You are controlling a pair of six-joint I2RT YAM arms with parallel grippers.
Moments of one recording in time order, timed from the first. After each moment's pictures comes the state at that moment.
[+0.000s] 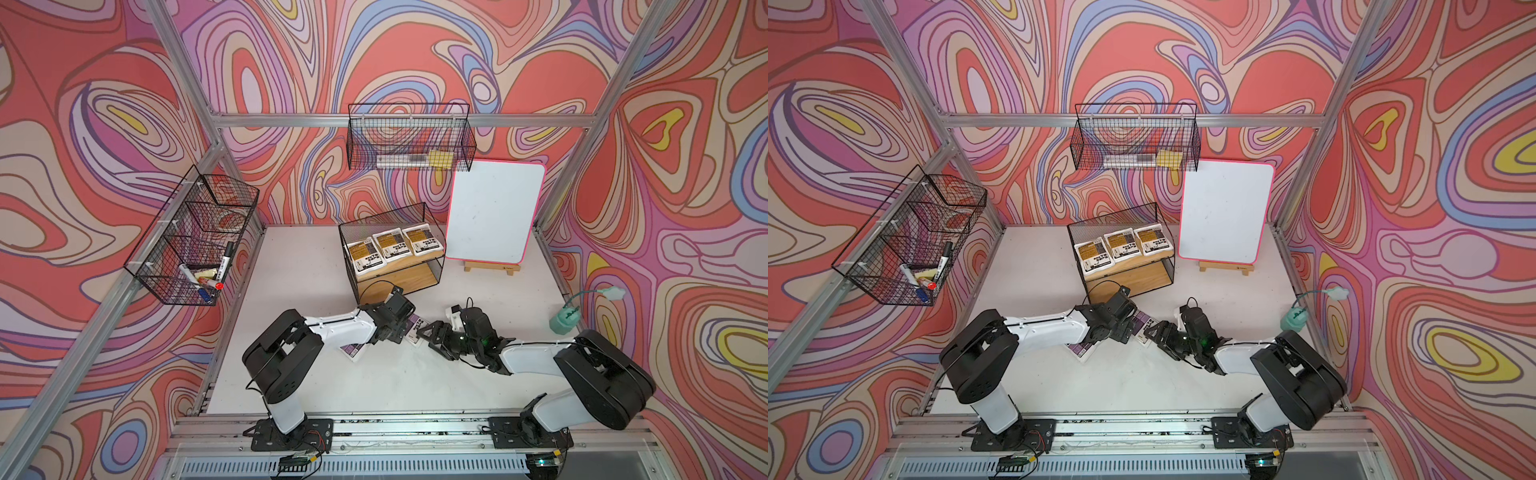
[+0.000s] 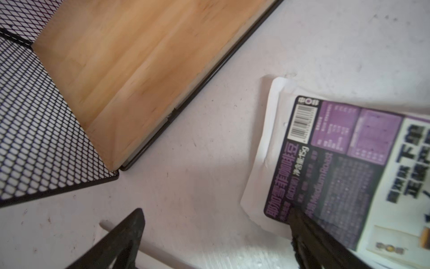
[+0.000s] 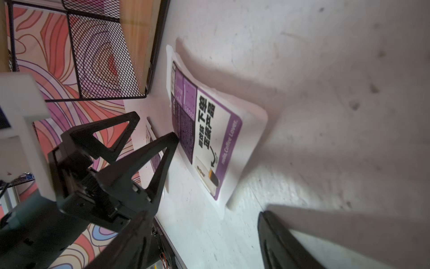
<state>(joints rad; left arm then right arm) -0.81 1.74 0.97 -0.37 -0.39 -0.30 0.57 1.50 0.38 0.46 -0.45 1.13</state>
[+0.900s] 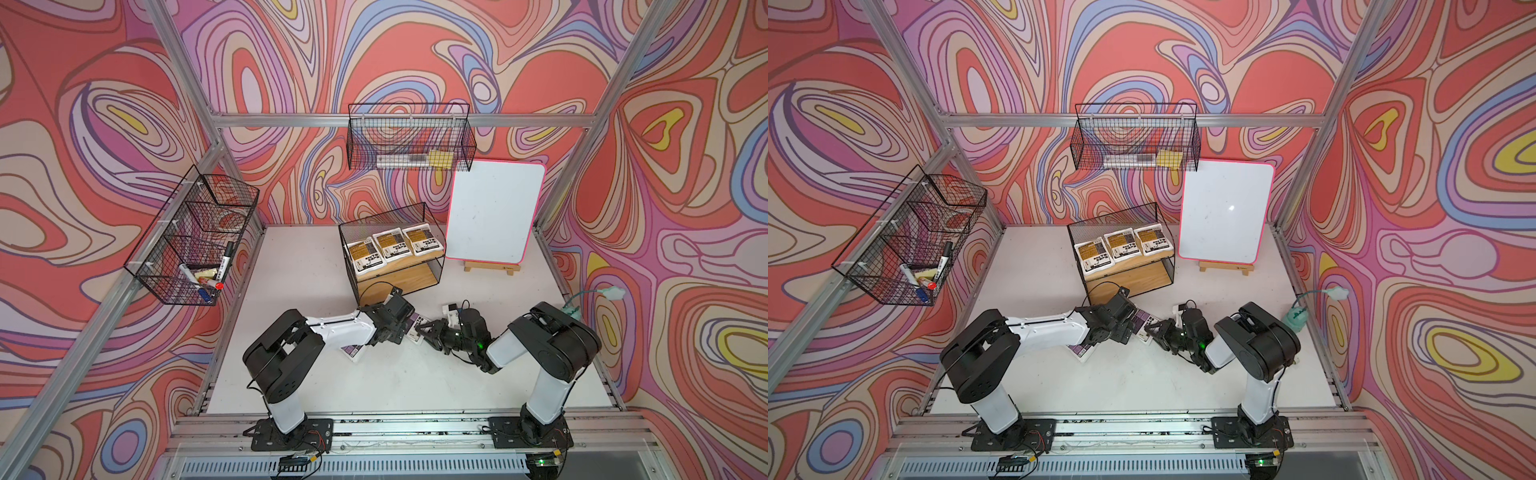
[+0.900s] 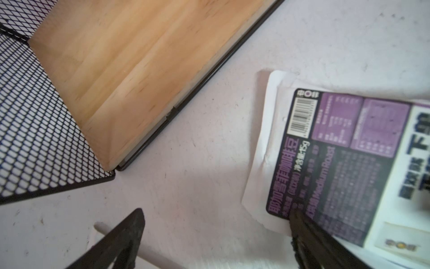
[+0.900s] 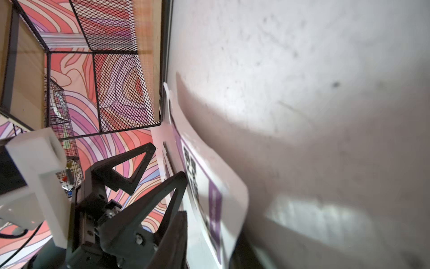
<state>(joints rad) -0.81 1.73 0.95 -0.33 -0.39 -0.31 0.54 1.82 0.37 0.95 -0.49 1.28</state>
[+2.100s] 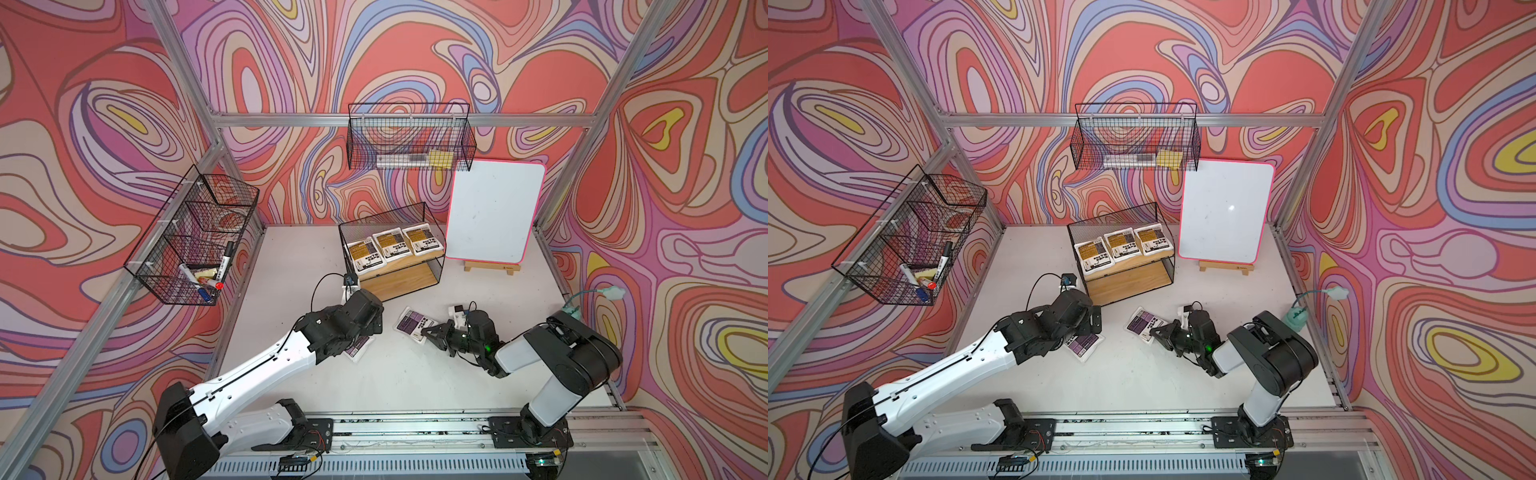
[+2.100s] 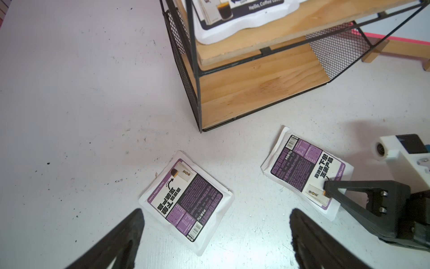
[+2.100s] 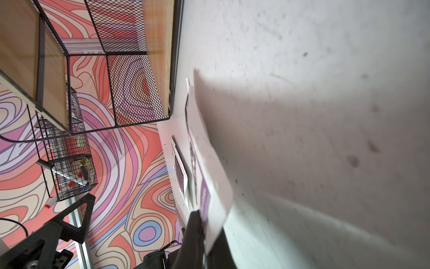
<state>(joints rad) -0.81 1.13 0.94 -0.75 -0.47 -0.70 0.51 1.69 0.31 0.91 -0.51 1.32</state>
